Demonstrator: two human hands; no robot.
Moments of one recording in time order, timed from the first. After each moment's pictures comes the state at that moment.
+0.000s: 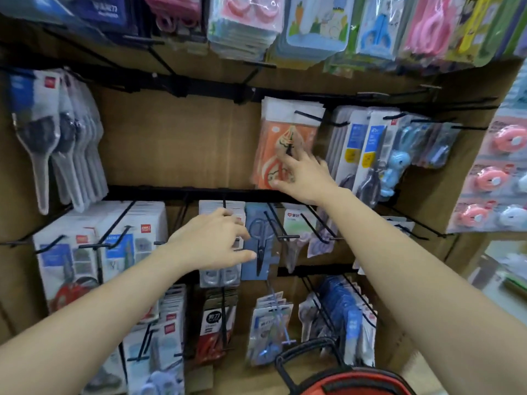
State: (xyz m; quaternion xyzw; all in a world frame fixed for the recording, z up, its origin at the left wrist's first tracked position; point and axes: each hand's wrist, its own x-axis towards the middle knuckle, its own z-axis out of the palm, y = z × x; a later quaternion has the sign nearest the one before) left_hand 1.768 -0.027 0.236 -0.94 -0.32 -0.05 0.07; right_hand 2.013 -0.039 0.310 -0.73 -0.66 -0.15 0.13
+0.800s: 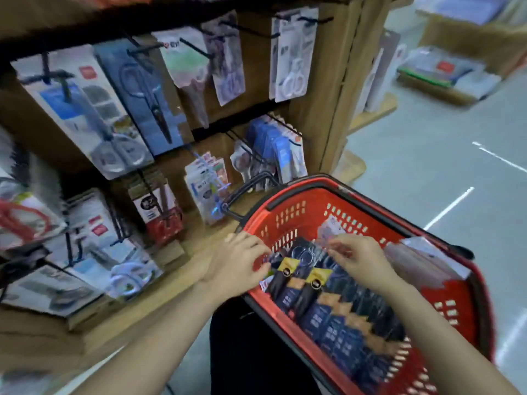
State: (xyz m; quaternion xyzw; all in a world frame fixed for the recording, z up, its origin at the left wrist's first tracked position) left_hand 1.815 -0.192 -0.066 -0.99 -0.07 -0.08 -0.12; right_hand 2.008 -0.428 -0.063 -0.86 -0.39 0.12 0.29
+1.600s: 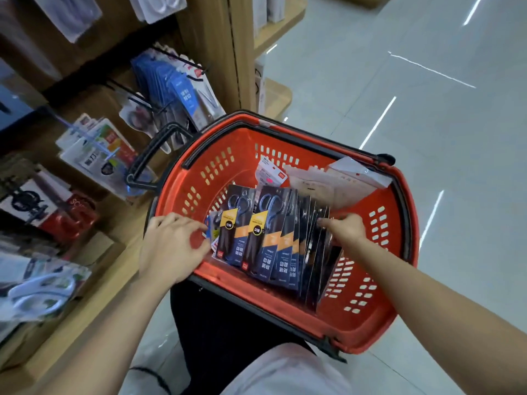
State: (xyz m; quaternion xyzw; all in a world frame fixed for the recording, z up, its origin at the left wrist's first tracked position) left_hand 1.822 -0.210 -0.106 -0.99 -0.10 -0.03 -0.05; right_hand 1.995 -0.538 -0.165 -0.84 0.22 0.26 0.43
